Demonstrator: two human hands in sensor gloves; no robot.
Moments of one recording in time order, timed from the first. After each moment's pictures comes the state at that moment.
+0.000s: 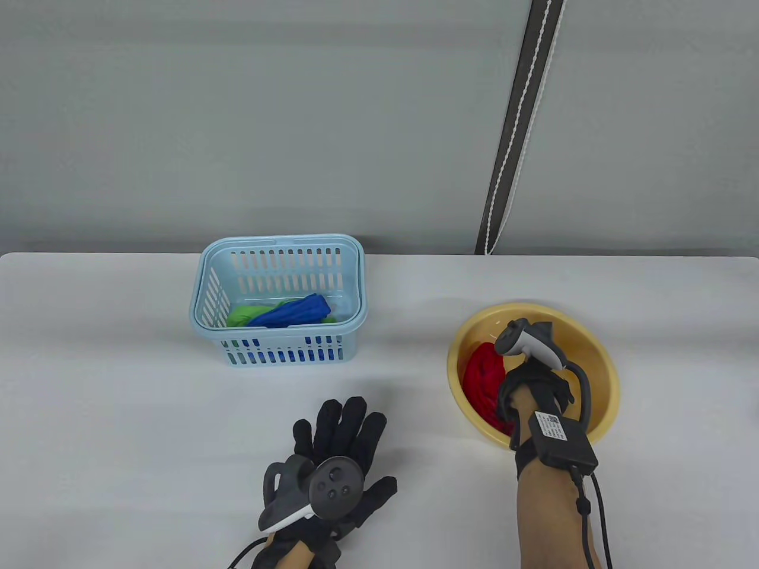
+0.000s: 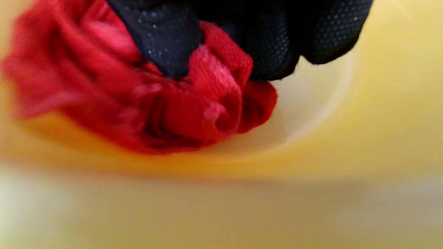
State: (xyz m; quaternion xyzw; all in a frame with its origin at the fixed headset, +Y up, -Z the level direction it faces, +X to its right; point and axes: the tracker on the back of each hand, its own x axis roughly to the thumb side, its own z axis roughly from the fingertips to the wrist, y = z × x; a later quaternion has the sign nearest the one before) left_hand -0.102 -0.695 -0.235 -0.06 -0.23 0.15 0.96; right_hand 0.219 -0.728 -0.419 -0.17 0.37 0.91 0.08
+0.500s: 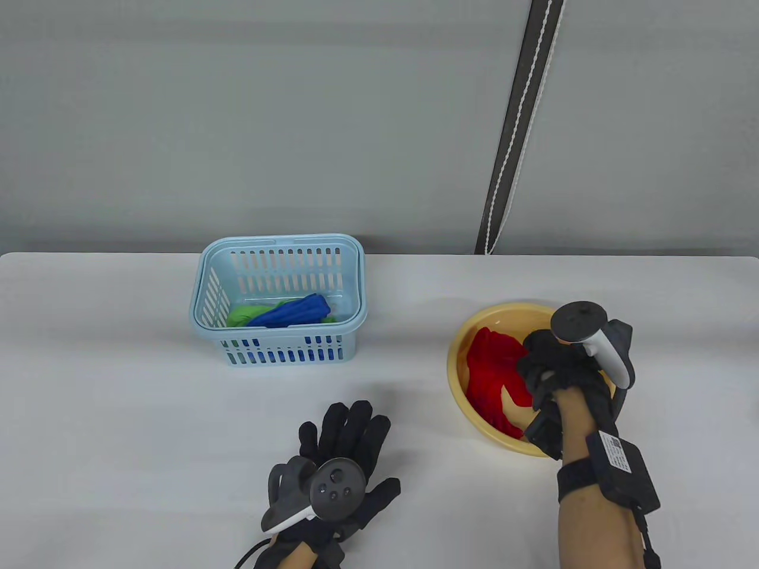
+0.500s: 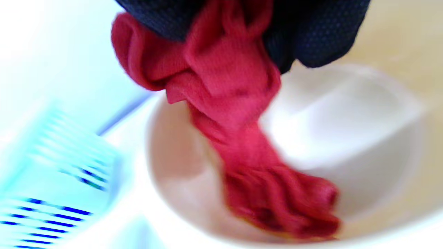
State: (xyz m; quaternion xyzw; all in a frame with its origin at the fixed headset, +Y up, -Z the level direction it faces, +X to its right) left_hand -0.099 -0.699 -0.235 -0.05 -0.24 0.18 0.95; right_hand 0.246 -0.634 -0.372 -0.10 0.16 0.92 0.33
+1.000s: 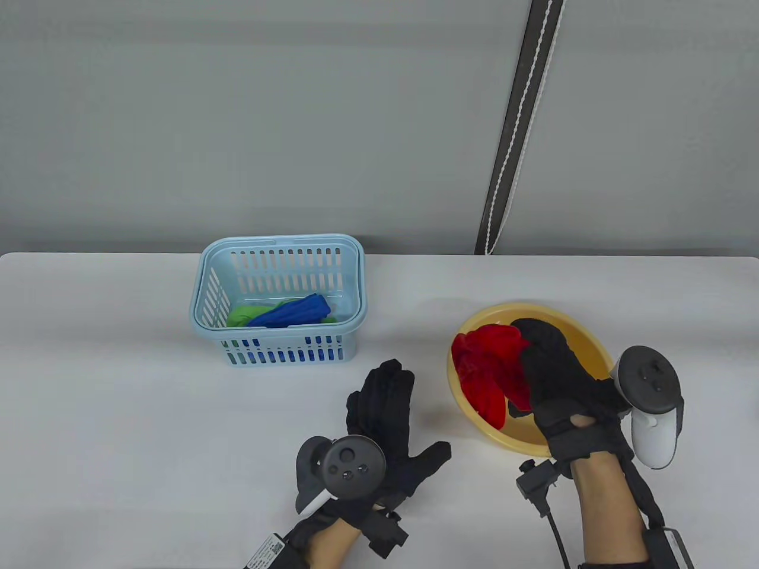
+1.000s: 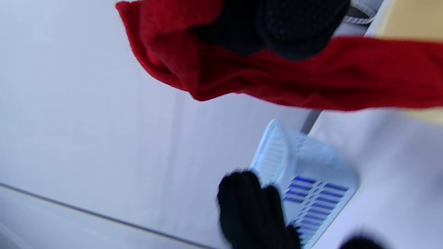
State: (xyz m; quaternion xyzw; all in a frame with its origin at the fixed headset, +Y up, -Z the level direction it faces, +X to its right) left_hand -0.054 -0.648 -0.251 0.10 -0.26 0.38 0.88; right_hand 0.205 -0.557 -0.273 0.09 0.03 0.77 0.63
